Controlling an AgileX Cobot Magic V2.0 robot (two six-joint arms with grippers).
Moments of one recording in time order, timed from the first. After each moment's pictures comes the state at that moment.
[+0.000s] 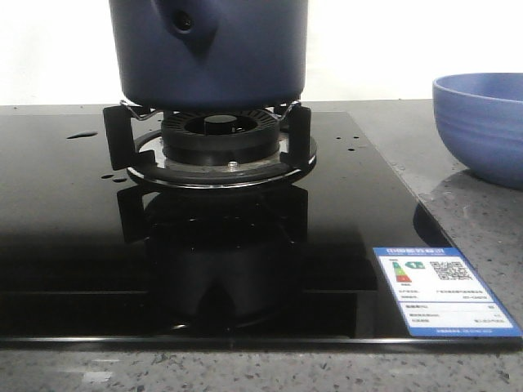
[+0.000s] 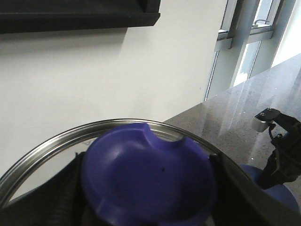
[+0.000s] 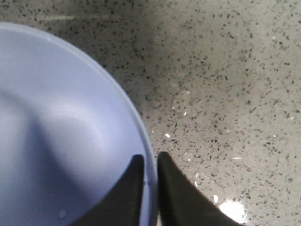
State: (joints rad) left arm -0.28 1.29 -1.27 -1.33 0.61 1.25; right arm -0.17 1.46 -1.18 0.21 1.01 -0.23
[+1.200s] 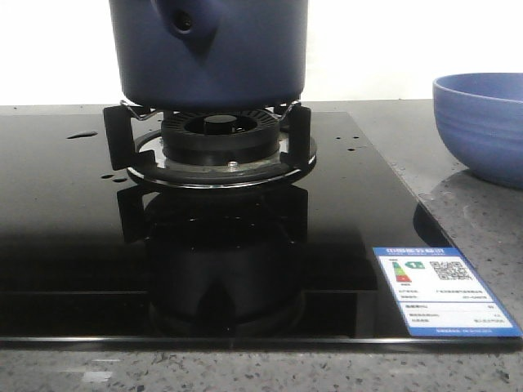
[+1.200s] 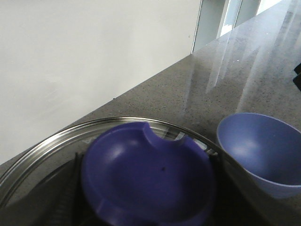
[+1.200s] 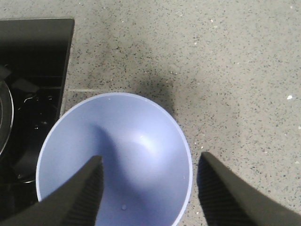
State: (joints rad) left arm -0.35 1.50 -1.27 -1.38 0.62 1.45; right arm -0.17 1.24 -1.31 0.28 1.06 -0.23
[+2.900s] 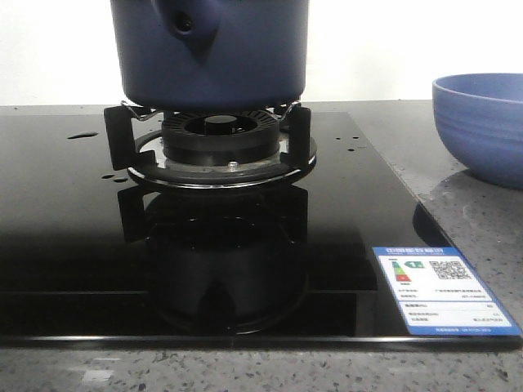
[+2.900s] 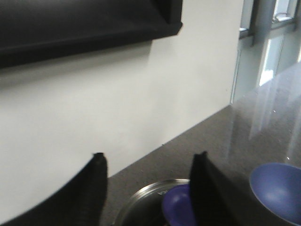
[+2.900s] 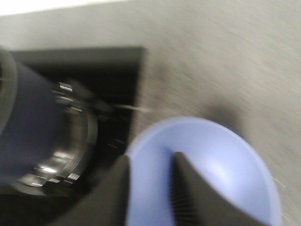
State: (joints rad) left arm -0.12 1.24 -1.28 -1.33 0.68 1.33; right arm -0.17 1.24 -1.31 0.58 1.01 -0.35
